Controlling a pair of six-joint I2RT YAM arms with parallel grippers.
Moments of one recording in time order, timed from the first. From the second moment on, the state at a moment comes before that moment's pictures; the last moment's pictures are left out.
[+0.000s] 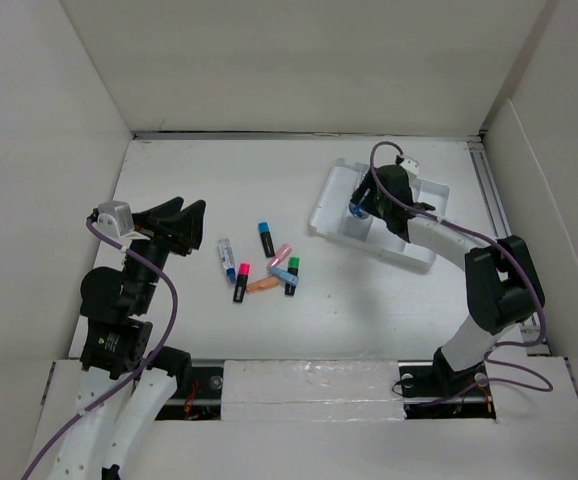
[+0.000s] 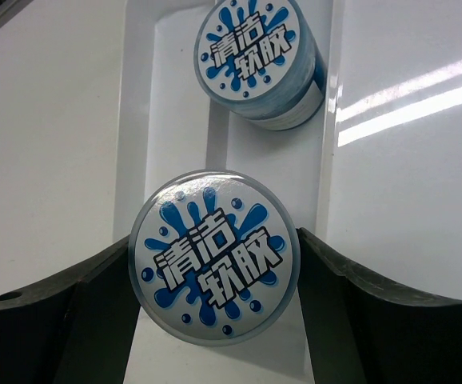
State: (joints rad) left arm -0.28 0.44 0.76 -0.03 0.04 -0.41; right arm 0.37 1.66 1.06 0.01 0.28 0.73
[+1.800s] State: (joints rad) left arm -0.28 0.42 0.76 -0.03 0.01 -0.41; right arm 1.09 2.22 1.60 0.04 0.26 0.62
